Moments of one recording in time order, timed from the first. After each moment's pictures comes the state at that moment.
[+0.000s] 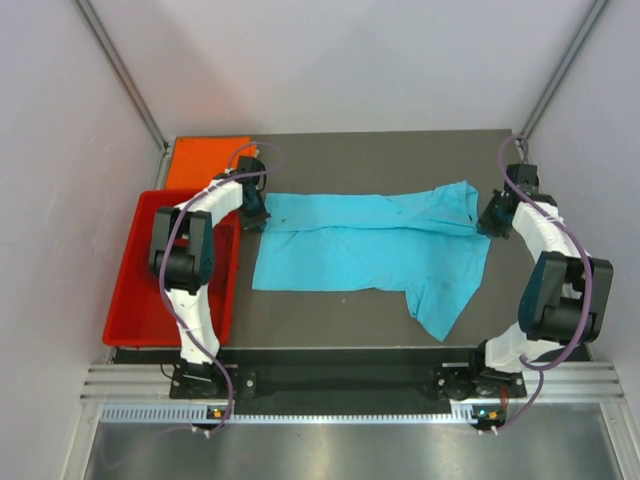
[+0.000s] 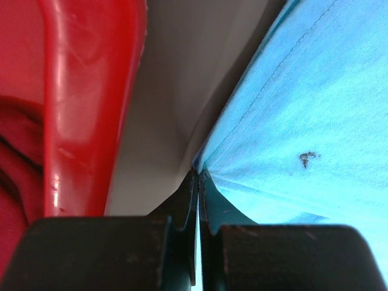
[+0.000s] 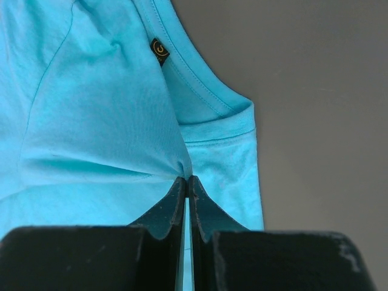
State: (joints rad) left arm -0.18 2.01 1.45 -0.64 -0.08 -0.54; right arm -0.18 1.56 1.11 -0.57 0.01 0.40
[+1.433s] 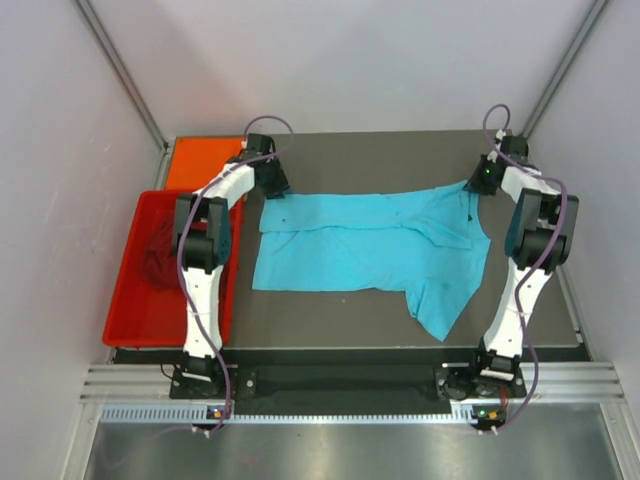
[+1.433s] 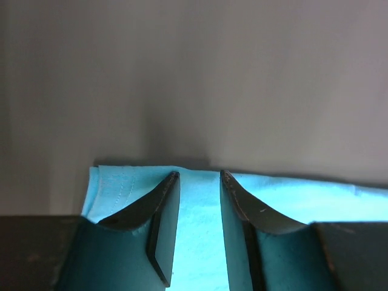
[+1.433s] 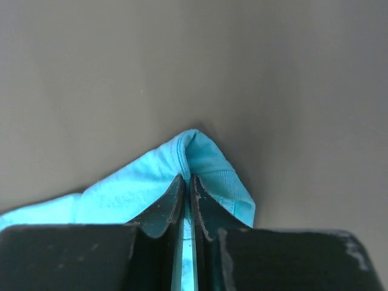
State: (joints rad) left arm -0.18 2.30 1.83 -0.46 0.14 -0.58; right arm -0.21 2.21 1.66 -0.31 -0.27 0.25
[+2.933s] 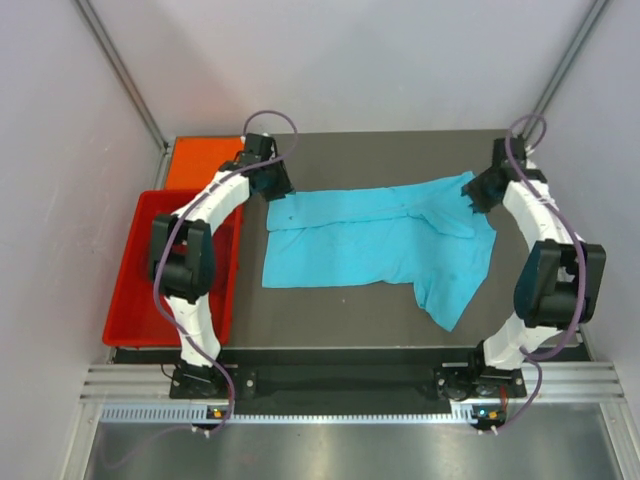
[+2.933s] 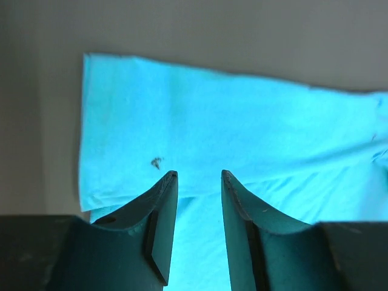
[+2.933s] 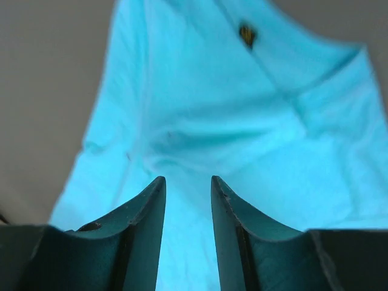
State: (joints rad) left arm -0.25 1.94 1.57 -0.46 0.08 -0.57; right arm -0.10 1.67 1.37 -0.61 0.07 0.86
